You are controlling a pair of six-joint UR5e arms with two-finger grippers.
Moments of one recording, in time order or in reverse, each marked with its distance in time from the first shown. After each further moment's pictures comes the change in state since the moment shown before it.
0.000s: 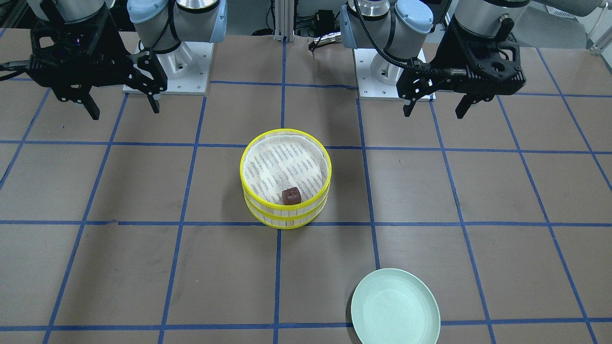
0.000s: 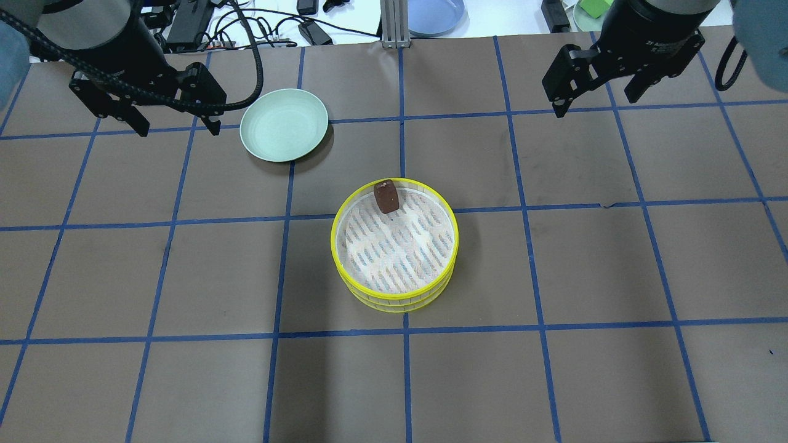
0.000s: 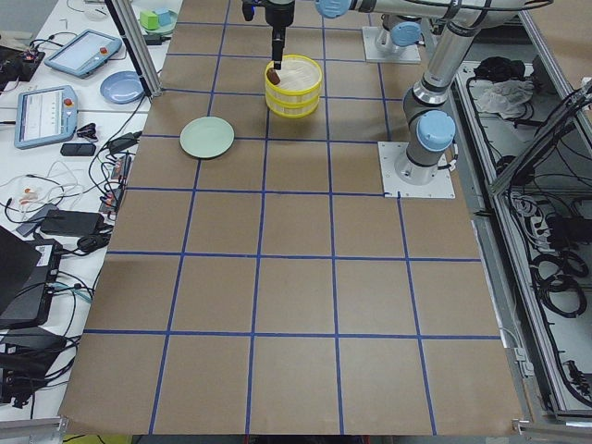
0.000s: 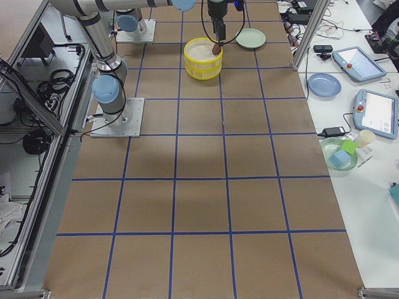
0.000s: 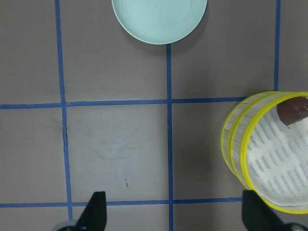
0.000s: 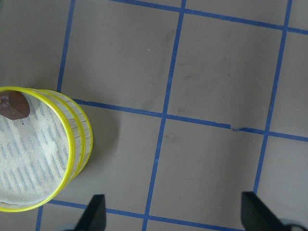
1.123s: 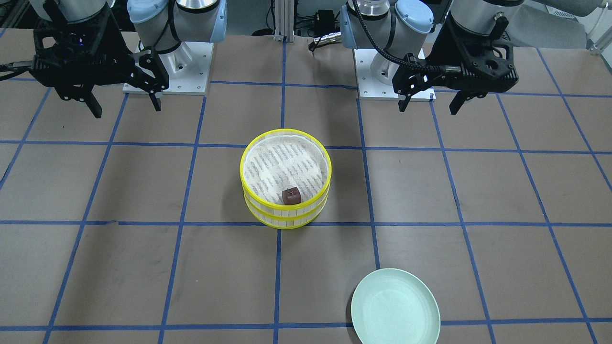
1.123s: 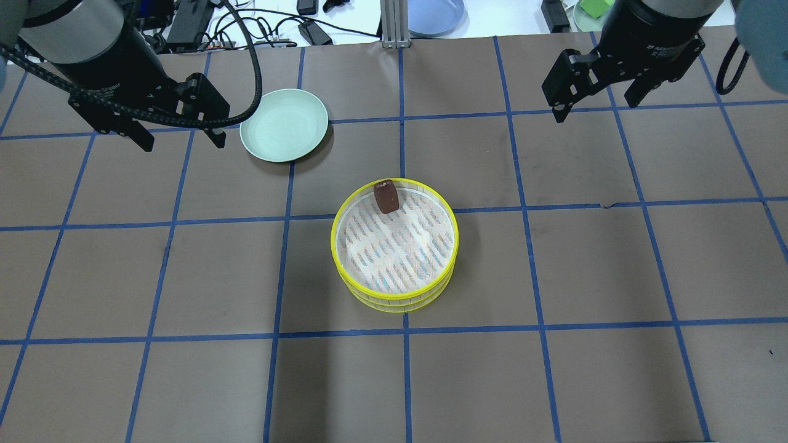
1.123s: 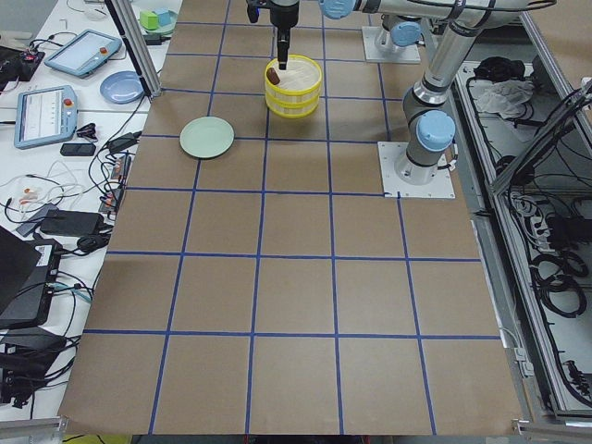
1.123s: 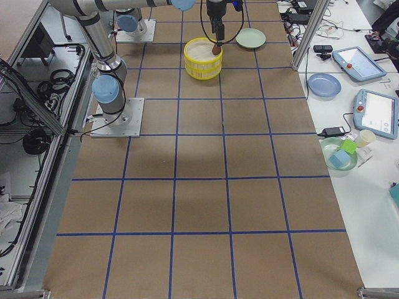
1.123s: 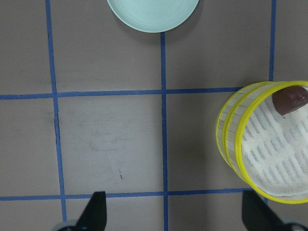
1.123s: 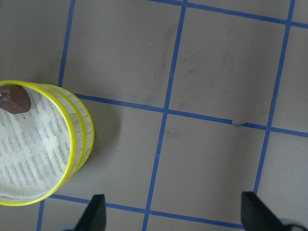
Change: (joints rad) left arm 0.002 0.011 -0.024 -0.009 -0.010 0.003; right arm 0.001 -0.002 0.000 0.018 0.001 -0.002
